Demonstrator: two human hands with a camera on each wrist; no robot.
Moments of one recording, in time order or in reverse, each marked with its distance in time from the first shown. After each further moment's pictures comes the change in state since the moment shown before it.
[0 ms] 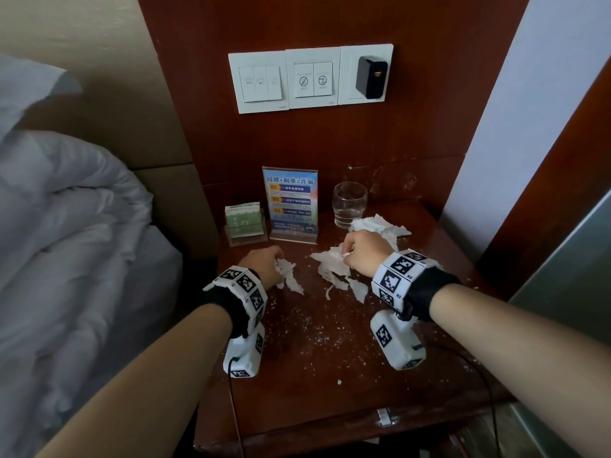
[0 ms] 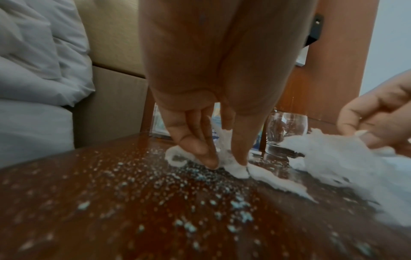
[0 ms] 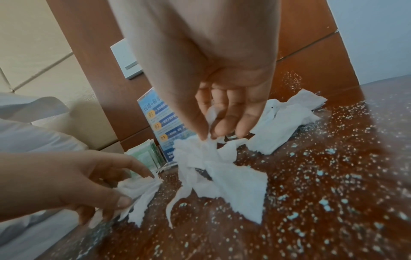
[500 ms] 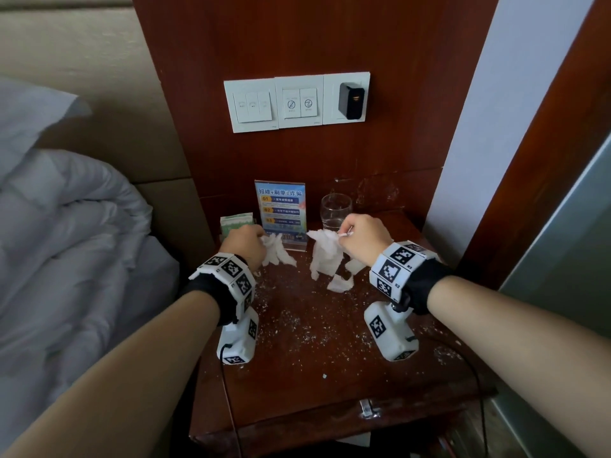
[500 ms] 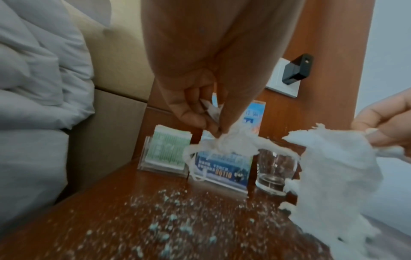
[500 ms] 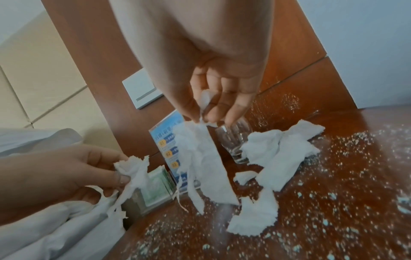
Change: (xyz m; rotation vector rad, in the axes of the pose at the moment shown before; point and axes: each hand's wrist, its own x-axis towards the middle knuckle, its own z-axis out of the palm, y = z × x) left_hand -0.028 0.027 -0.044 -0.143 0.261 -0.018; right_hand -0.028 -0.009 -0.044 0.140 0.218 0.004
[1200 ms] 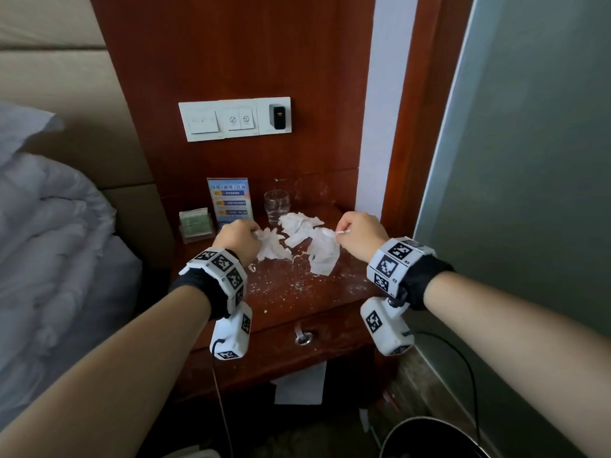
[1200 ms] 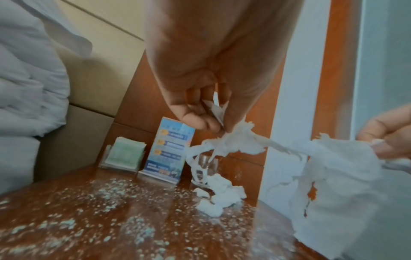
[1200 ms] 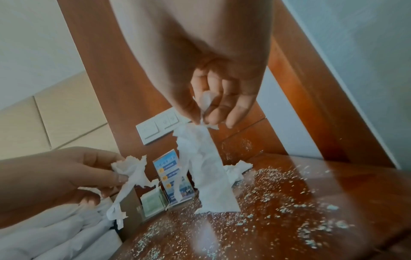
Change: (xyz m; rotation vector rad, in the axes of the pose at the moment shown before) left_hand -0.138 0.072 0.020 -0.053 0.077 0.194; right_hand -0.157 0.055 -0.077 -0.018 0.144 0.028
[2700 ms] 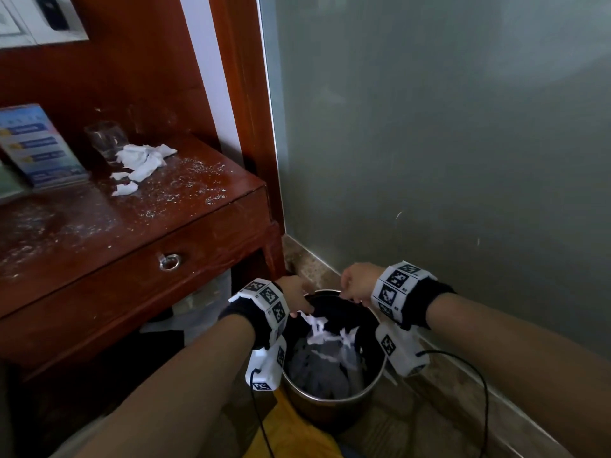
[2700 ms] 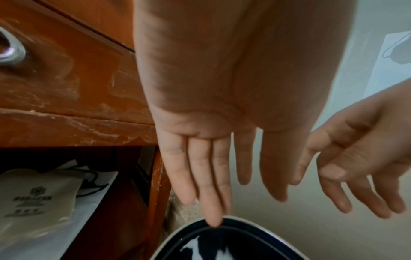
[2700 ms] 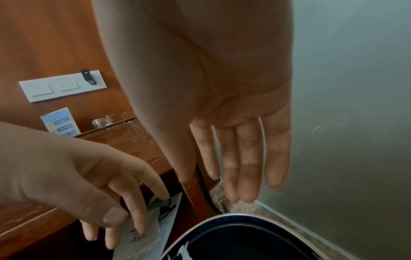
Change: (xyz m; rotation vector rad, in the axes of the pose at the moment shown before) left_hand -0.189 0.110 0.265 0.262 -0.971 0.446; right_hand -0.233 0.221 0.017 -0.317 -0.585 0.466
